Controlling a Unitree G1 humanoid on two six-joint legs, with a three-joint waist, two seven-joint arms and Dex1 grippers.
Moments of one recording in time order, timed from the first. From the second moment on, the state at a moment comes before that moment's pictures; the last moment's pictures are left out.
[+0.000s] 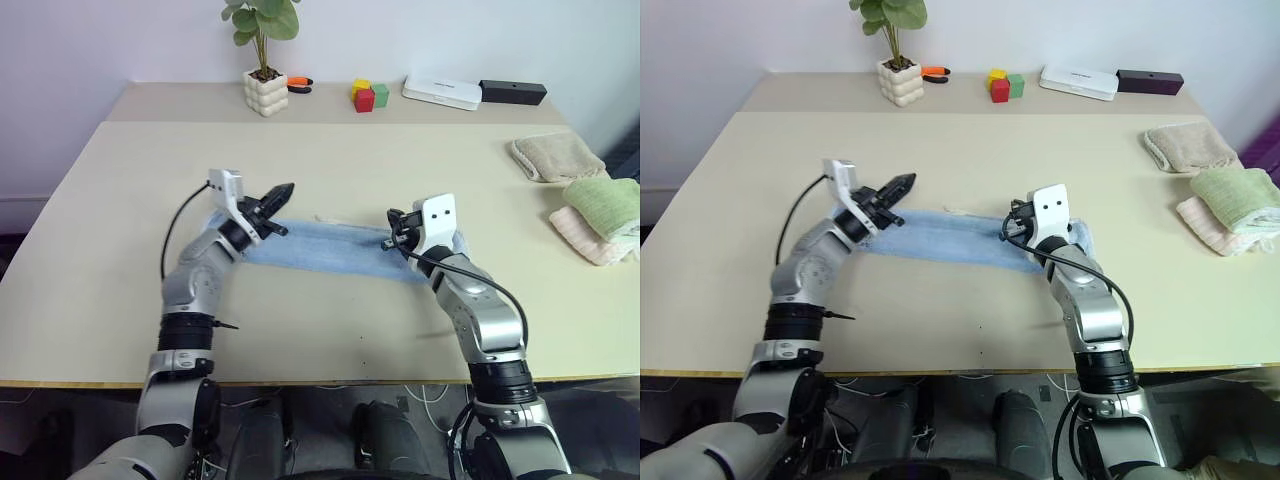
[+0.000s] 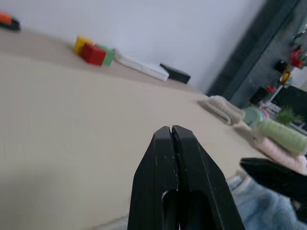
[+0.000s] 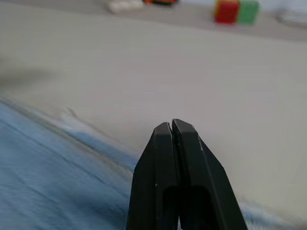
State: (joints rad) left arm -0.61 0.13 0.17 0.38 -0.45 0.32 -0.66; right arm -0.34 -0.19 0.00 0.02 0.14 0.39 0.22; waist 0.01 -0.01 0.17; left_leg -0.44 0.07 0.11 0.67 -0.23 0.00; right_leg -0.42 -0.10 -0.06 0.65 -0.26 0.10
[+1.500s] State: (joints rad) left arm -0.66 0.57 0.22 0.62 -0.44 0.13 -1.24; right arm 0.13 -0.13 -0.58 -0.51 1.02 0.79 -0.01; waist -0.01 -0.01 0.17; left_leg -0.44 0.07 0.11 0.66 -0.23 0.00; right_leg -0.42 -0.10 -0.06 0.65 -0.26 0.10
